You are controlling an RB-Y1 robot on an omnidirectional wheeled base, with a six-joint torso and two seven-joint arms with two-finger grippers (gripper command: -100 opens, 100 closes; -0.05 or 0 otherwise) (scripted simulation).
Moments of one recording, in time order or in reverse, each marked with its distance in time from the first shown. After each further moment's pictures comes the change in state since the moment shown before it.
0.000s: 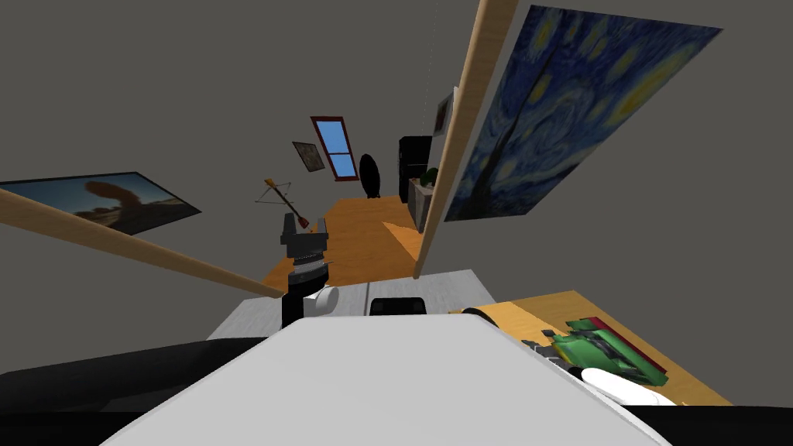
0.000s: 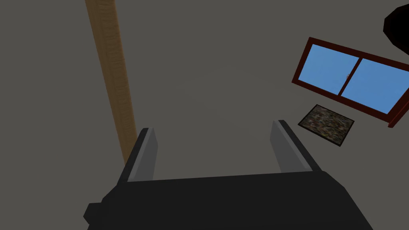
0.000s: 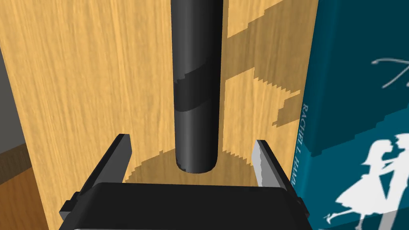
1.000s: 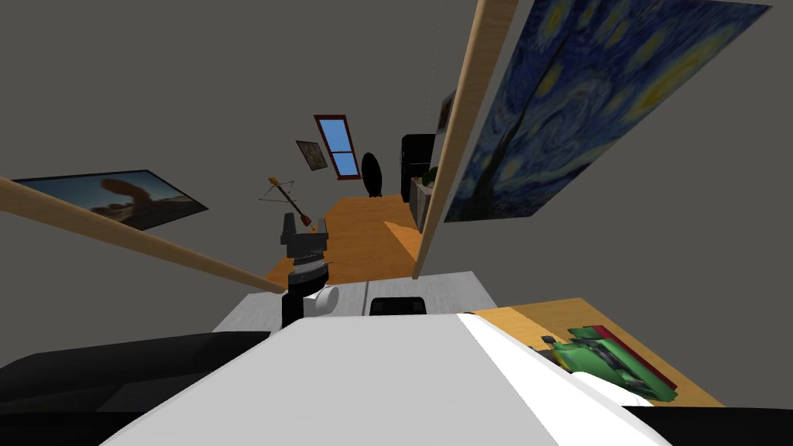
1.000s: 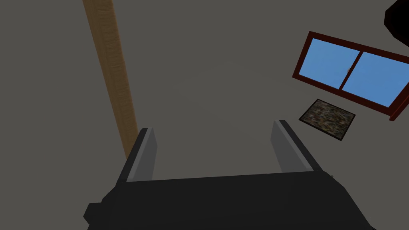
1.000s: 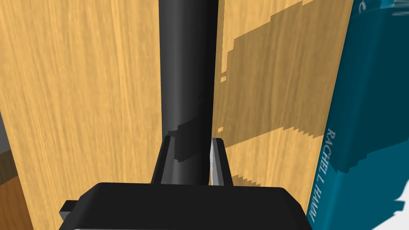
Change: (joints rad) left arm 0.000 0.000 0.000 0.000 0.000 0.000 0.000; right arm -0.014 0.073 0.029 0.036 0.007 0.042 0.002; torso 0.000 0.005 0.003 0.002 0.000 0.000
